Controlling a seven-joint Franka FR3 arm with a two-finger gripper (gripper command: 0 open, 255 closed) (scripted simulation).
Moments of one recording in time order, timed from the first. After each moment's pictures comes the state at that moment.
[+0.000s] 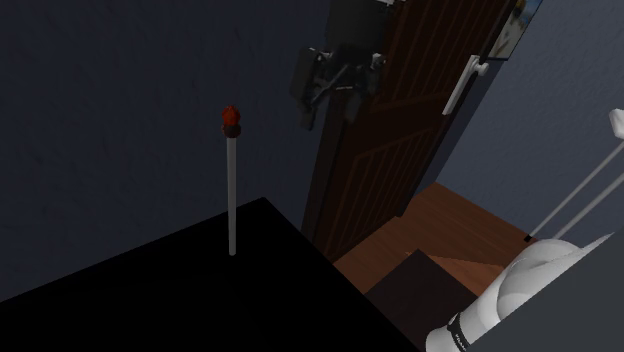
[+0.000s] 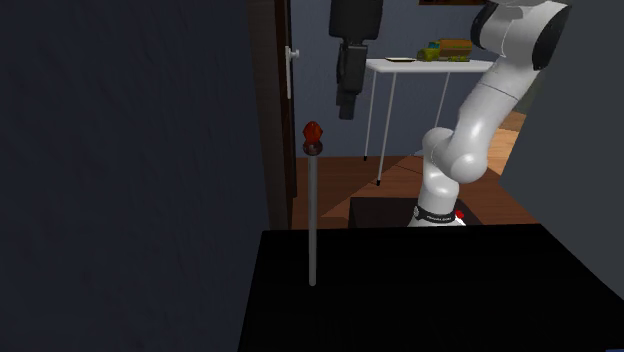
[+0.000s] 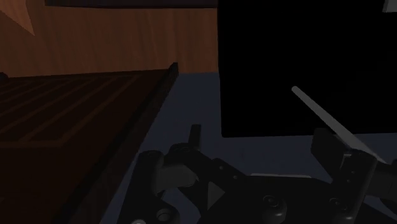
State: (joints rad) arm -0.02 -0.40 0.51 -1.79 0.16 1.50 0.48
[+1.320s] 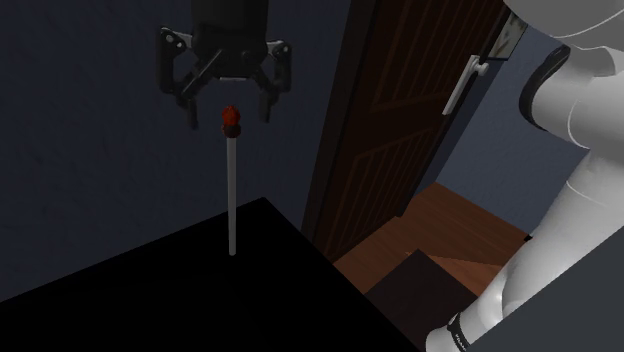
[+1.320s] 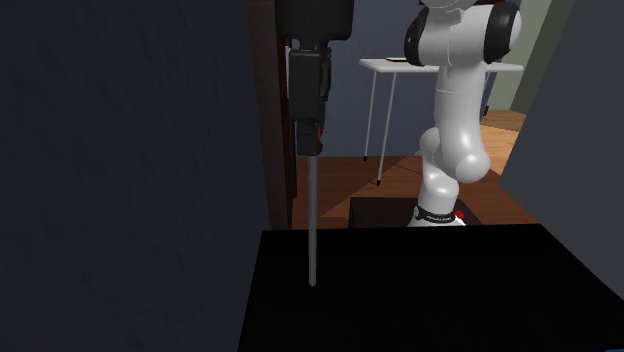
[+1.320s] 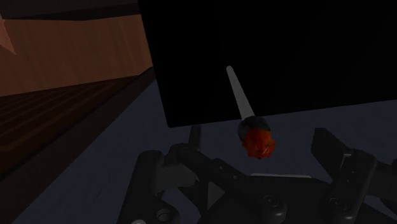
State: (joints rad) arm 0.09 0.16 0.80 -1.28 -0.14 1.41 0.96
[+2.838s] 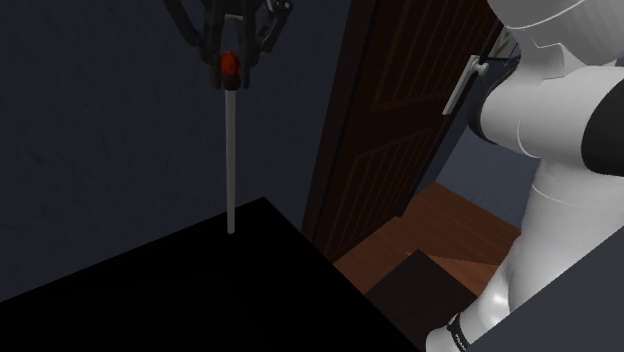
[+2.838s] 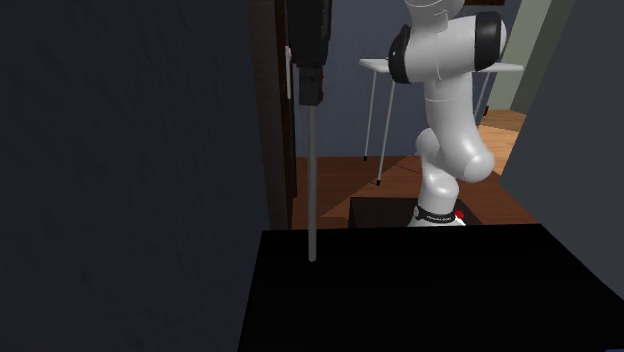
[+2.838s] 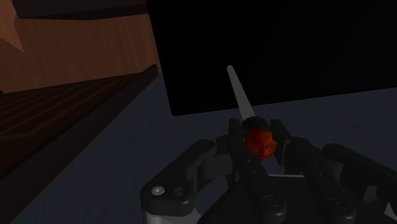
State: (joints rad) arm 0.27 0.36 0.80 -0.85 -0.30 1.14 1.01
